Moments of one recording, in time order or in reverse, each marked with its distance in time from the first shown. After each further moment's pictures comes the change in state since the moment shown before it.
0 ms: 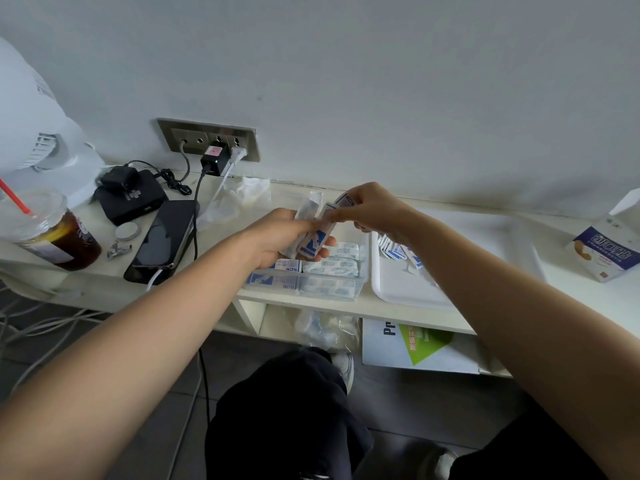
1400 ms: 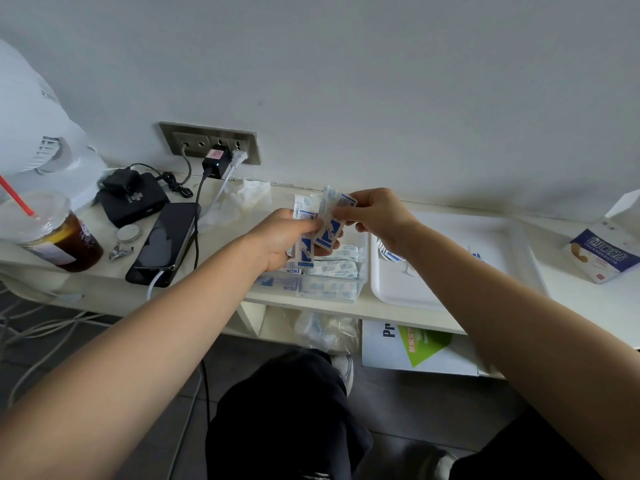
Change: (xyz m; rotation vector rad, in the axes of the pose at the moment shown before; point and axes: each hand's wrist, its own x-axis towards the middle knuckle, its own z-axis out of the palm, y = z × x) left_hand -0.001 -0.001 0.006 -0.038 0.085 0.060; right_hand 0.001 0.017 0.003 0.169 0.130 -0.052
